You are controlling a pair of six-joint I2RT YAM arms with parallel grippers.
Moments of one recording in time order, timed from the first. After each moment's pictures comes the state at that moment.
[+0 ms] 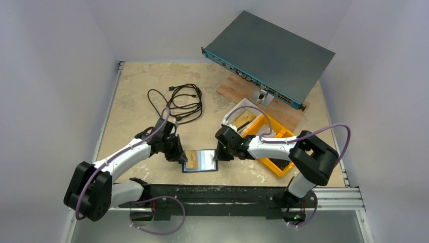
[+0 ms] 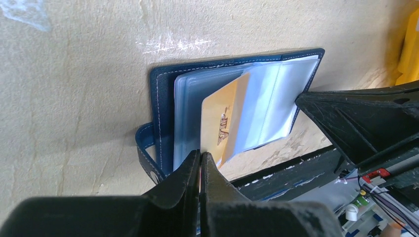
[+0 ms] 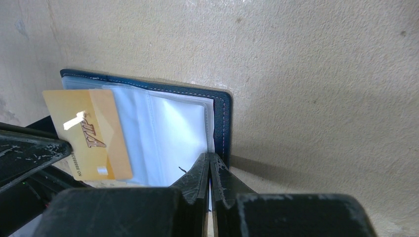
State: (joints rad) left arm -0.43 1.19 0.56 -0.51 0.32 -0.72; right arm 0.97 1.62 0.79 -0.15 0.05 1.00
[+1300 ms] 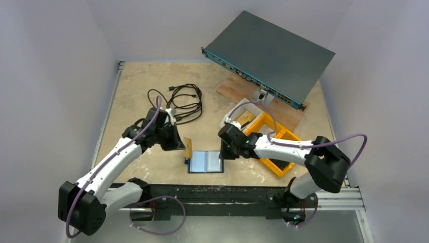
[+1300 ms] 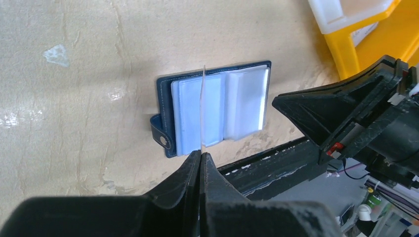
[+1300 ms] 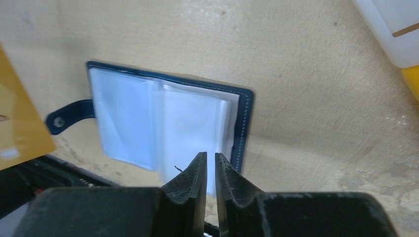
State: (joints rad) left arm -0.42 1.05 0.77 -0.72 0.27 -0.62; right arm 0.97 1.51 0.82 -0.33 0.10 0.95
